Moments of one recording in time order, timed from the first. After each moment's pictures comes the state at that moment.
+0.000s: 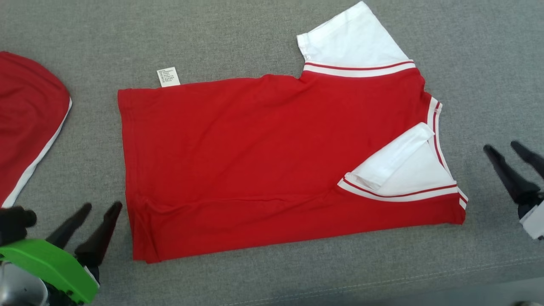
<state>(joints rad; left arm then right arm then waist) 0.15 0.44 -0.09 -0.28 -0.91 0.05 0.35 0.03 -0.72 0.28 -0.05 0.95 0.04 0.05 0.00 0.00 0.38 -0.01</state>
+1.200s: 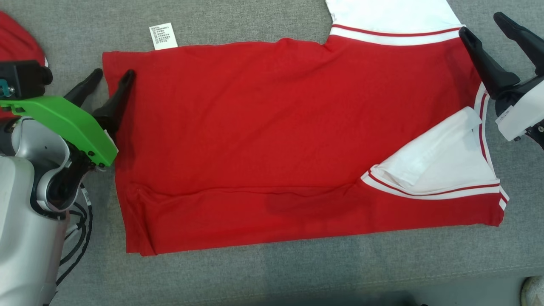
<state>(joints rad) -0.56 0.33 -0.26 0.17 -0.79 -0.05 0.32 -0.51 -0.67 0.40 -0.01 0.72 0.05 0.12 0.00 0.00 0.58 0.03</state>
